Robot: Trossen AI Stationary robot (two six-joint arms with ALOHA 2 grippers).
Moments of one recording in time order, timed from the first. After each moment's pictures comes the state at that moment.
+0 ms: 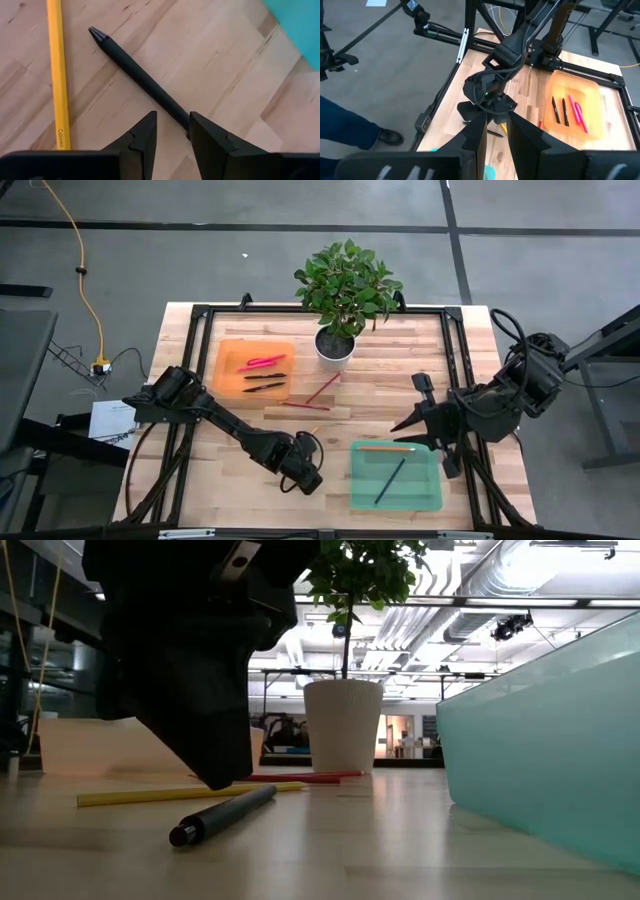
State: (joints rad) left arm -0.39 1.98 1.28 -0.47 -0.20 -1.21; right arm 0.69 1.50 2.07 -1.18 0.38 0.14
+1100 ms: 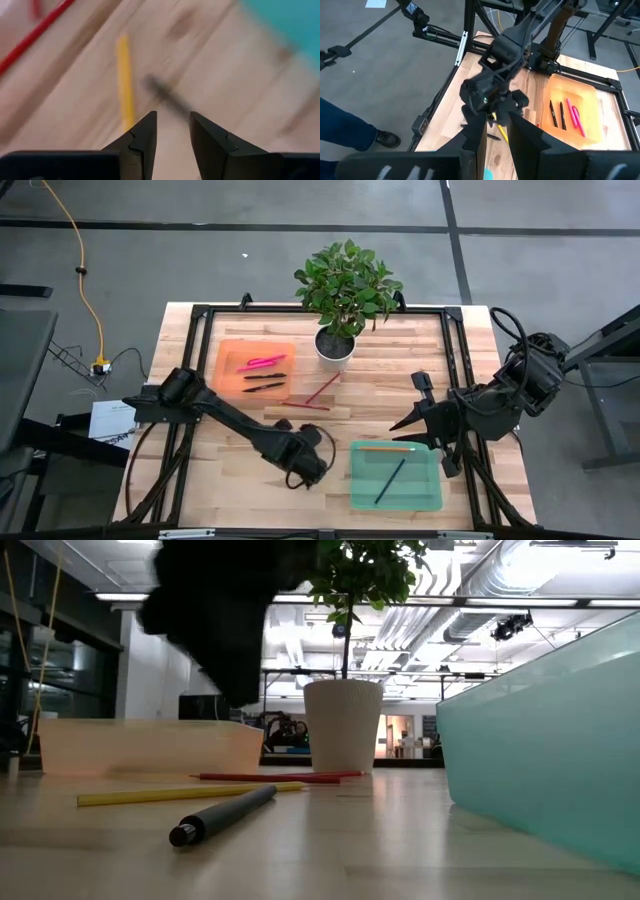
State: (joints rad) left arm -0.35 2.04 1.61 -0.96 -0.28 -1.11; right arm 0.68 1.50 2.07 -1.16 0.39 0.11
